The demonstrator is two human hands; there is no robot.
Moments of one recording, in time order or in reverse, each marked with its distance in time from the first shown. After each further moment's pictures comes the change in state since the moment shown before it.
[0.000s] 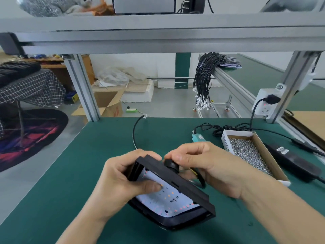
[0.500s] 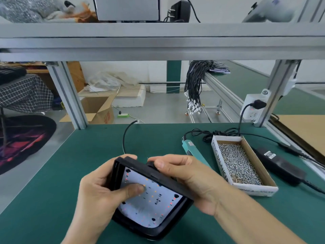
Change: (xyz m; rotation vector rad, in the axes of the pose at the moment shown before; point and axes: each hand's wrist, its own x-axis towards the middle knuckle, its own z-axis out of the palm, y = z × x) left_hand 0.000 -0.016 0.009 0.073 0.361 -0.014; right_hand 0.017 0.021 -0.002 0.200 0.068 0.047
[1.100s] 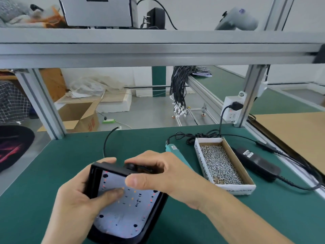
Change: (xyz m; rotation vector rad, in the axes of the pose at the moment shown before) left_hand 0.009 -0.012 -0.005 0.172 -0.067 -0.001; right_hand -0.005 -0.015 -0.006 -0.648 -0.048 -0.311
